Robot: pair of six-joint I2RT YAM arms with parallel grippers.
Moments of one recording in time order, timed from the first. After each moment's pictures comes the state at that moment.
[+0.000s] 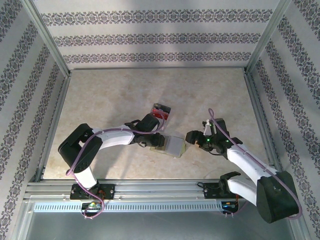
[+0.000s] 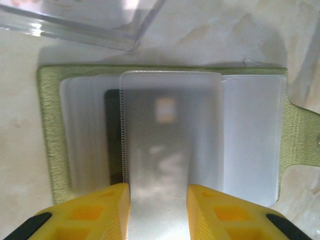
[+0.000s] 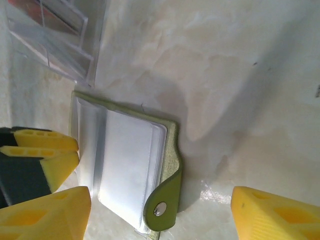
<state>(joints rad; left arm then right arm) -0.75 1.72 0.92 -0.24 0.26 -0.63 0.27 1.06 0.43 -0.29 -0.47 0.66</state>
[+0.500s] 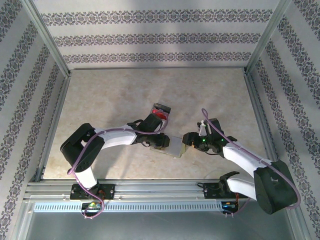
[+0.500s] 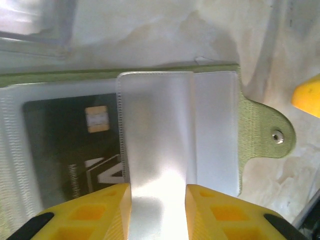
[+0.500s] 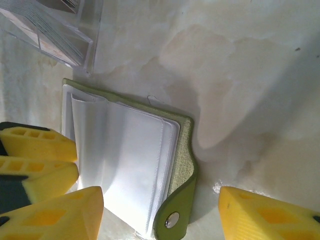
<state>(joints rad) -0.78 1.74 0.96 -0.20 0.35 -0.63 0.33 1.15 0.43 -0.21 -0.46 0.68</state>
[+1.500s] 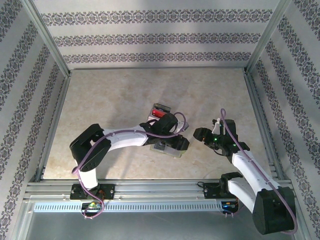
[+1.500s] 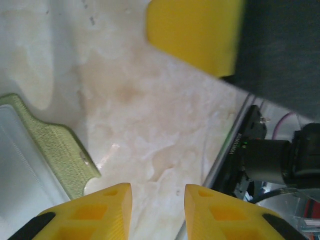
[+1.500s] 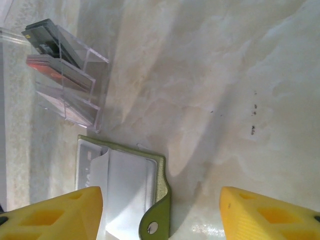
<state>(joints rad) -0.92 1.79 1.12 -0.10 0.50 -0.59 0.12 0.91 0.38 -0.27 -0.49 0.67</state>
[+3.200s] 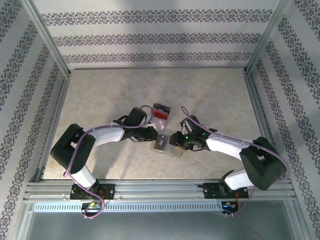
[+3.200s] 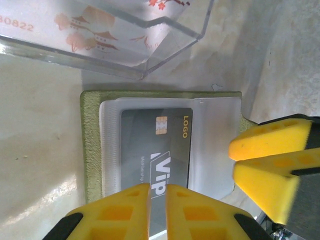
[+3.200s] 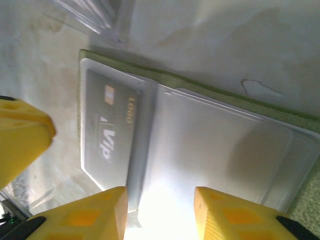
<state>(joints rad) -0.58 1.66 0.84 -0.14 0.50 -0.64 0.59 1.40 0.61 -0.18 -0.38 0.86</state>
